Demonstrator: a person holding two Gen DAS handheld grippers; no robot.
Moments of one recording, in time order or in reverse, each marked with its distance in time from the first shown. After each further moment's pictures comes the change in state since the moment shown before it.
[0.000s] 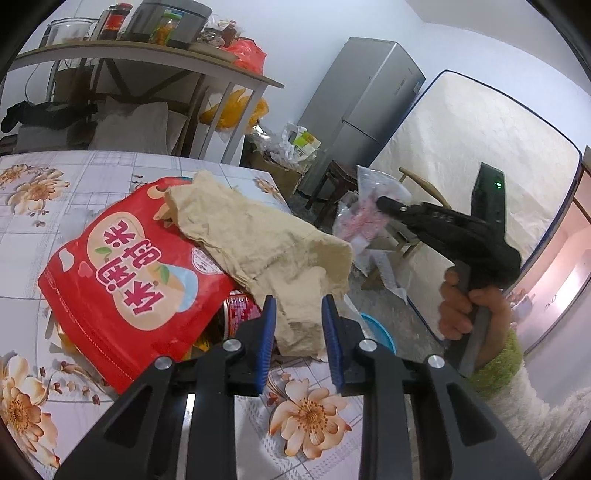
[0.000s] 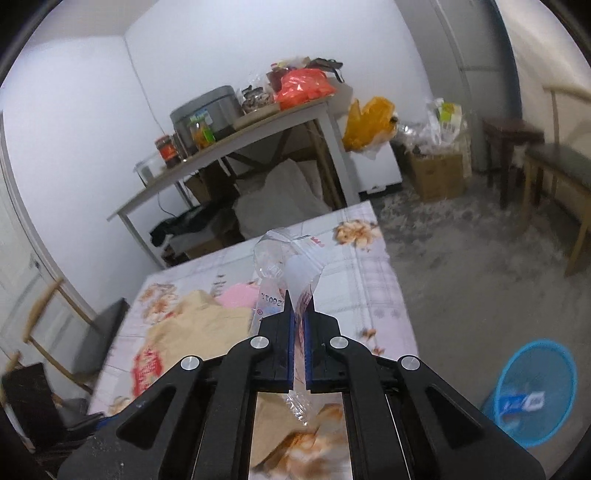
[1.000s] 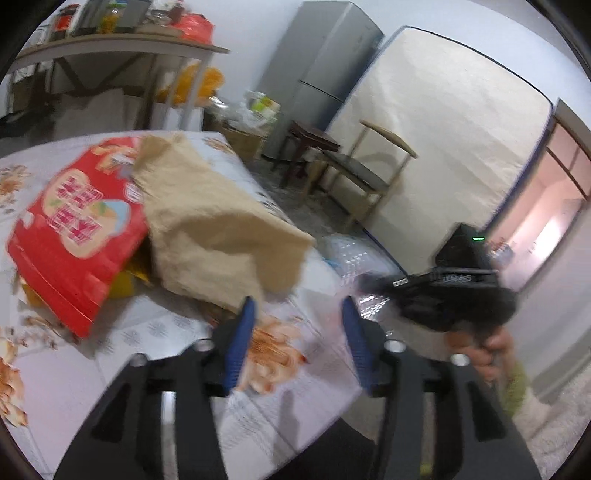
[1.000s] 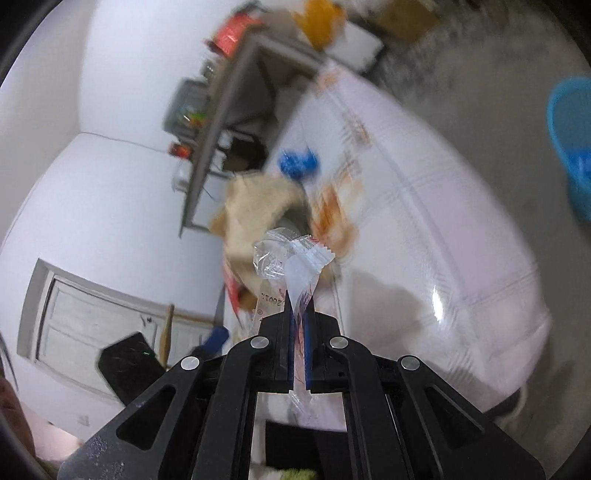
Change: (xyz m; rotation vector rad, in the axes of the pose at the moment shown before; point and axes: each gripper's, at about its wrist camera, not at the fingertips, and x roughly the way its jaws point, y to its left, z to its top) left arm 0.004 -0.039 -0.050 0.127 0.154 -0.116; right arm -0.027 -0.053 -0.145 0.585 0.301 0.356
